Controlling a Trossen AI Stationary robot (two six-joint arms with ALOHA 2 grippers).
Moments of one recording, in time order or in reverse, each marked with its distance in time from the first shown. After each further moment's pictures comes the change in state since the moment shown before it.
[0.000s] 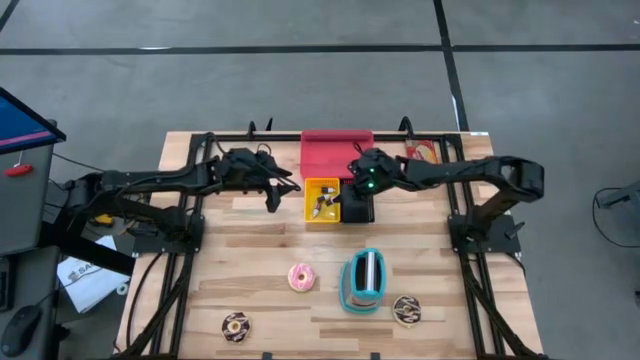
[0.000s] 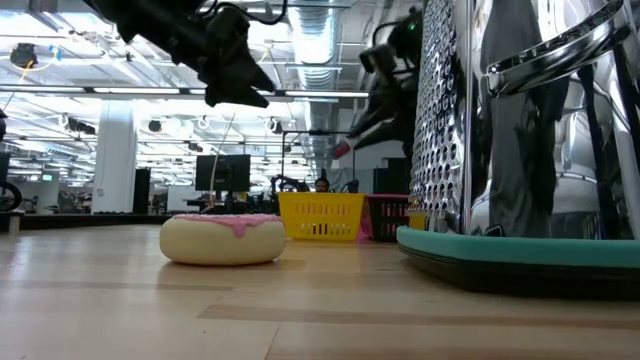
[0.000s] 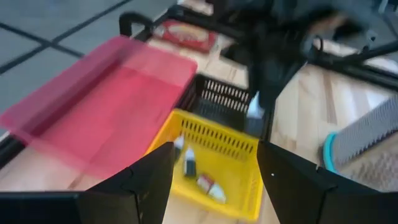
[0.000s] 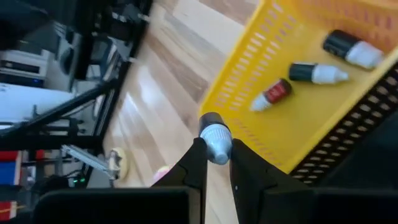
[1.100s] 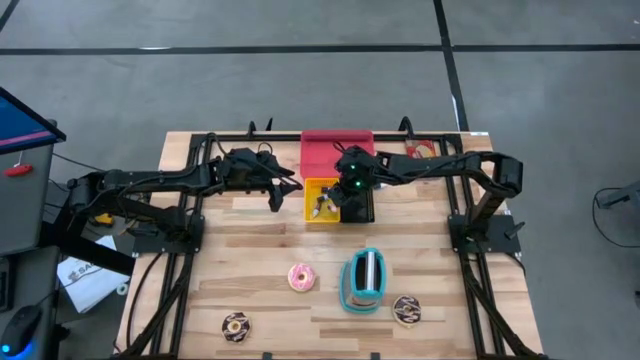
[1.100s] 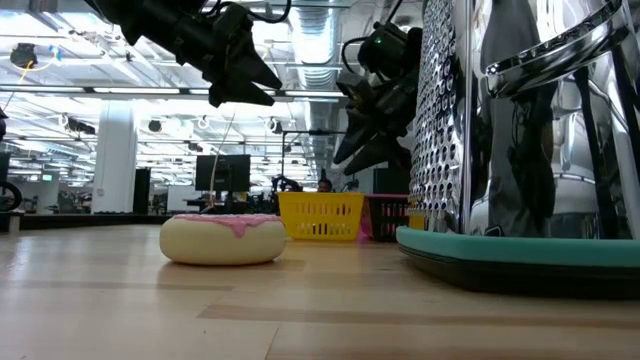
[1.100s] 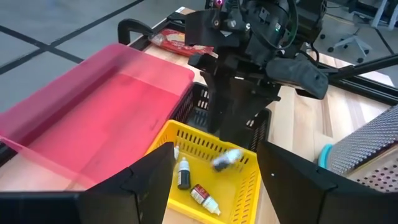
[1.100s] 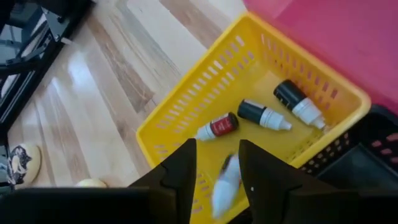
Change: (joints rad) left arm -0.006 0.019 0.001 0.050 -0.010 -0.029; right arm -0.010 0.159 0.195 -0.201 0.141 -0.301
